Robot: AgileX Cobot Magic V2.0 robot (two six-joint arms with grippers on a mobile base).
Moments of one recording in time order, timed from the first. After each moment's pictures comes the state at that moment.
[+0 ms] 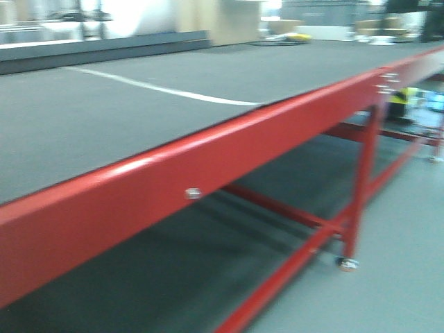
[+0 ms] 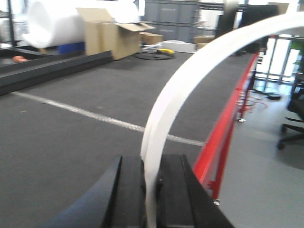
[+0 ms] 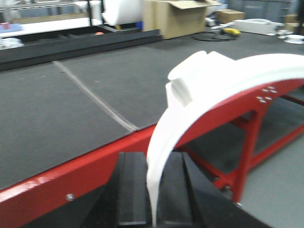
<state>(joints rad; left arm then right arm) -0.19 0.47 -0.69 -0.12 0.33 0.11 0.17 0.46 -0.76 0.29 0.51 -0.20</state>
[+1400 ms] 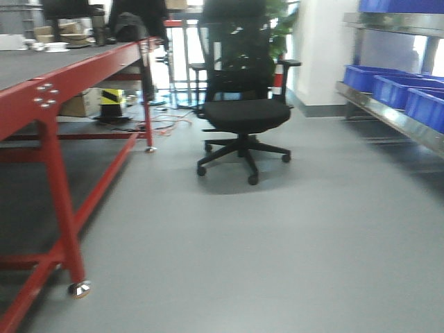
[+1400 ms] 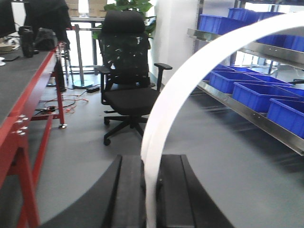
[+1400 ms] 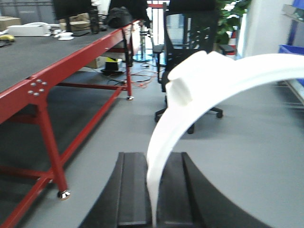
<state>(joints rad) -0.19 0.47 -0.69 -0.12 0.33 0.11 0.17 0.46 -0.76 0.29 0.51 -0.20</state>
